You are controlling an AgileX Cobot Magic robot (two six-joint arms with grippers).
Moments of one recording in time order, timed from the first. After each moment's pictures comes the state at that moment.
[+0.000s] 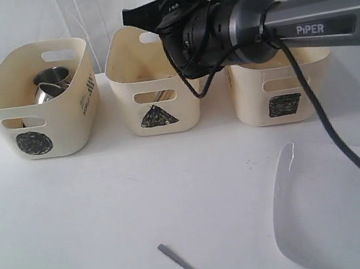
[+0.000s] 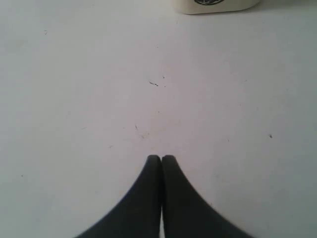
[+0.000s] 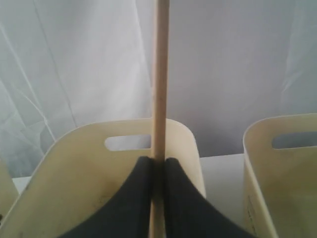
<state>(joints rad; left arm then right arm) 0.09 0.00 0.02 -0.13 0.53 0.26 0.51 2.03 -1.58 -1.73 0.61 2.09</state>
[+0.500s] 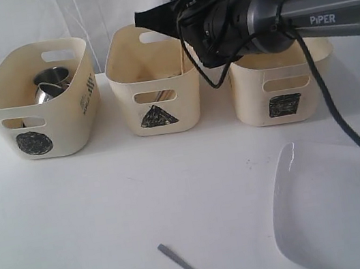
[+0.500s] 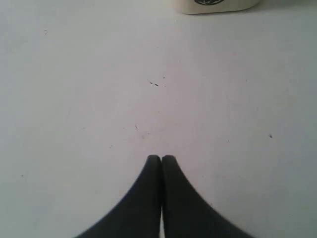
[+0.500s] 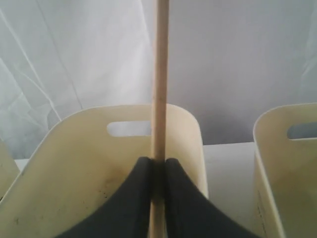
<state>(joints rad) 0.09 0.00 0.02 -0.13 0.53 0.26 0.43 2.05 -1.58 -1.73 0.45 2.07</state>
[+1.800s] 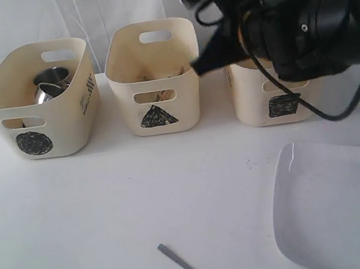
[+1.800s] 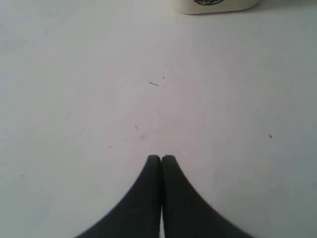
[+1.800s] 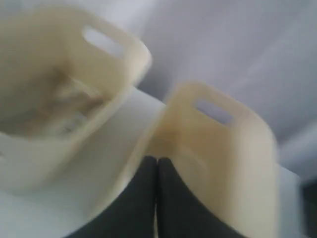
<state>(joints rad) 0.09 0.00 0.02 -0.13 0.53 0.26 0.45 1.63 -1.11 -1.56 0.48 1.35</state>
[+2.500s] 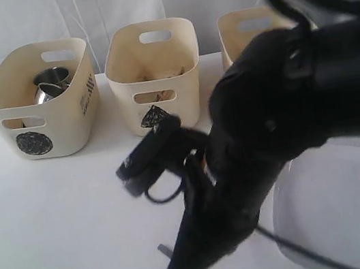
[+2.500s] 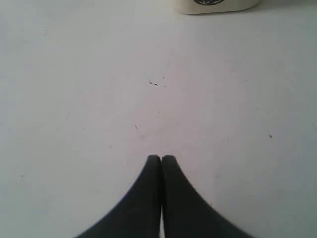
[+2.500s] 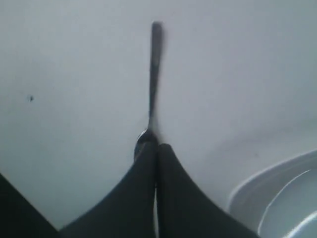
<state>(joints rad) 0.09 0.00 0.02 -0.13 0.53 0.26 0.80 1.53 -1.05 -0.01 0.87 0.07</state>
